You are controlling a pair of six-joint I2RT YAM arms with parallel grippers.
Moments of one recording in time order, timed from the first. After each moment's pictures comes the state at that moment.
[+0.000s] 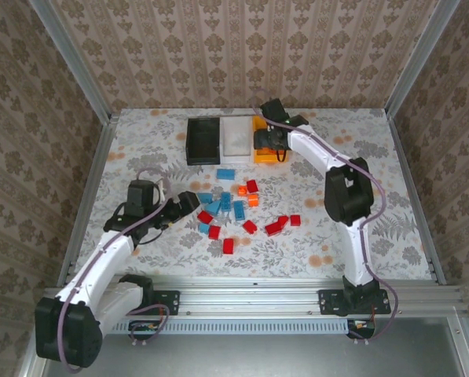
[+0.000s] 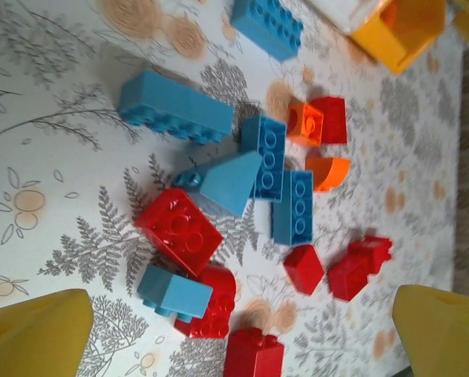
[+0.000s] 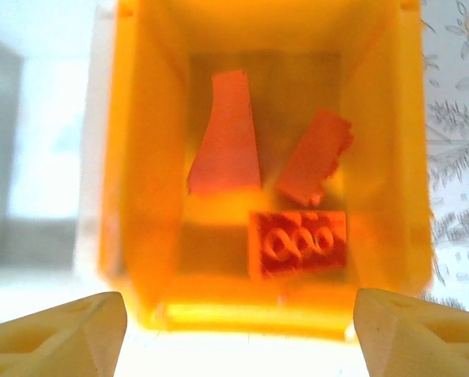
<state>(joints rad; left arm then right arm) -0.30 0.95 0.58 -0.44 0.43 -0.68 0.40 2.13 1.86 -0.70 0.15 0.37</state>
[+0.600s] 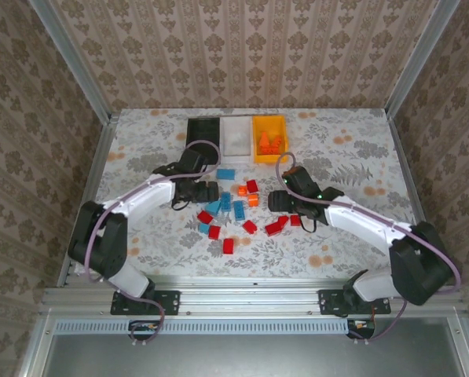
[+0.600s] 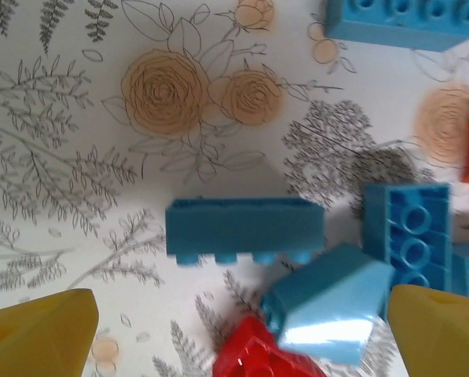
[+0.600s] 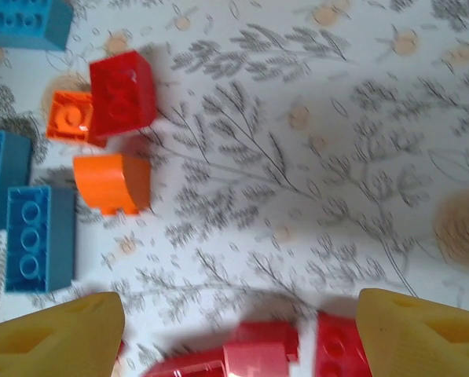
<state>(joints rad) -0.52 1.60 1.06 -0.62 -0.06 -0.45 0.55 1.34 0.81 -0.41 0.11 0.53</state>
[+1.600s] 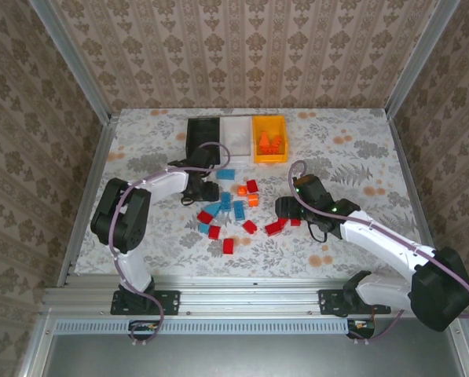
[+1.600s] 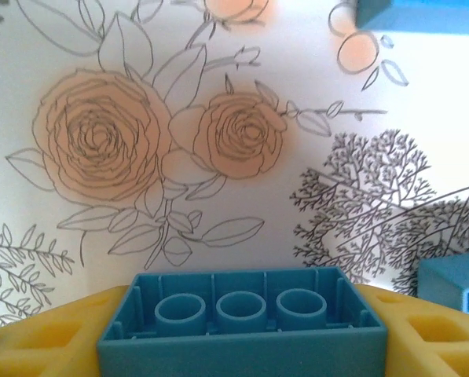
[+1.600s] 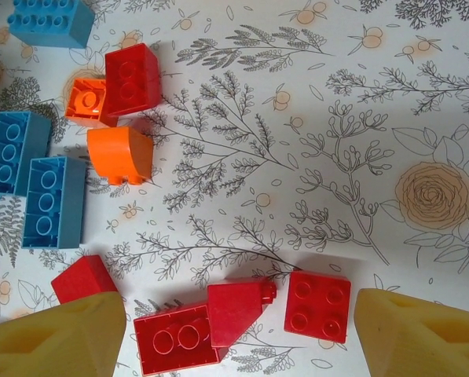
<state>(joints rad) -0.51 1.82 1.14 -0.58 -0.03 -0.40 0.55 1.18 0.72 -0.43 0.11 0.50</state>
